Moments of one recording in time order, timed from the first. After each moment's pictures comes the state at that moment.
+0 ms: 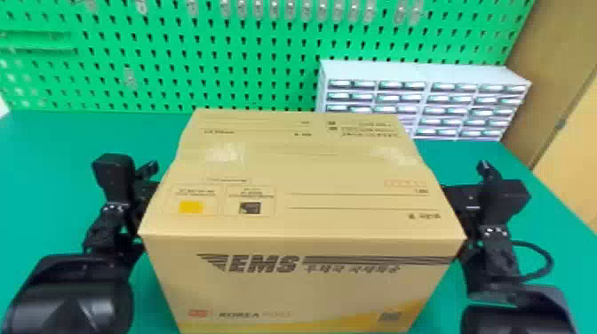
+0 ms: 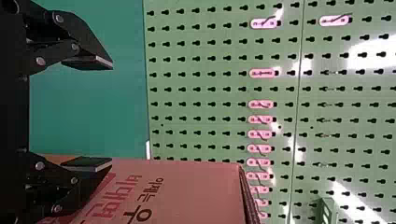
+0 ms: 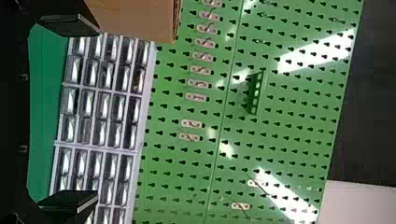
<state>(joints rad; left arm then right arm) -0.16 0.07 0.01 -1.42 0.08 0.05 -0.24 -0.07 -0.04 -0.14 -1.47 0.09 -0.29 0.09</state>
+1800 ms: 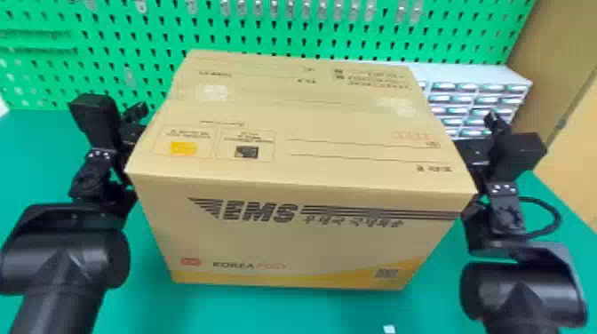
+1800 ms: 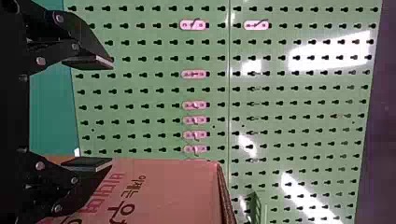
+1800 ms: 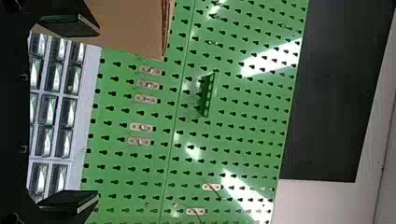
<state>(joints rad) -0.27 0.07 0.02 -1.51 0.08 0.05 -0.24 -0.18 -0.07 -0.09 -1.52 0.05 -0.28 0.09</state>
